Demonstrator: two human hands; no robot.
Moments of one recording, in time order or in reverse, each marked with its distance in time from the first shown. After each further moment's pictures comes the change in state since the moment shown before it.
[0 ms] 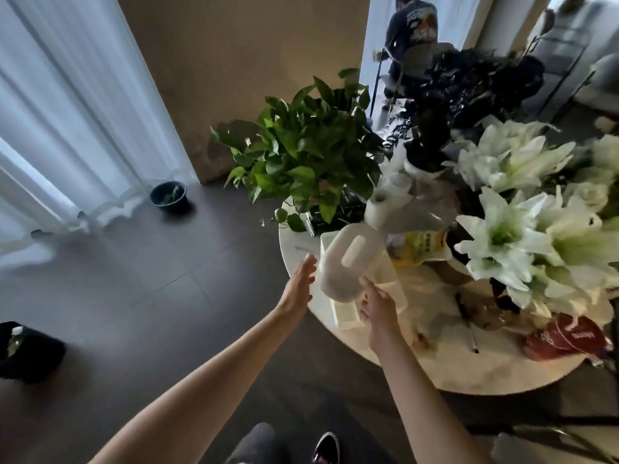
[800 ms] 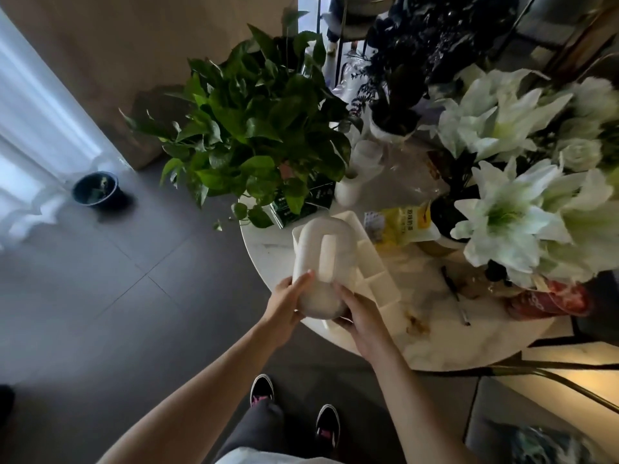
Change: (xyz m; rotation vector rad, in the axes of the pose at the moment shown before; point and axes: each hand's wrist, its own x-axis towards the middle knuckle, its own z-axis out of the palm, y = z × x) left_hand 0.111 -0.057 -0.008 -0.134 -0.116 -0.256; right_hand 0.053 0.024 0.016 0.117 -0.067 0.107
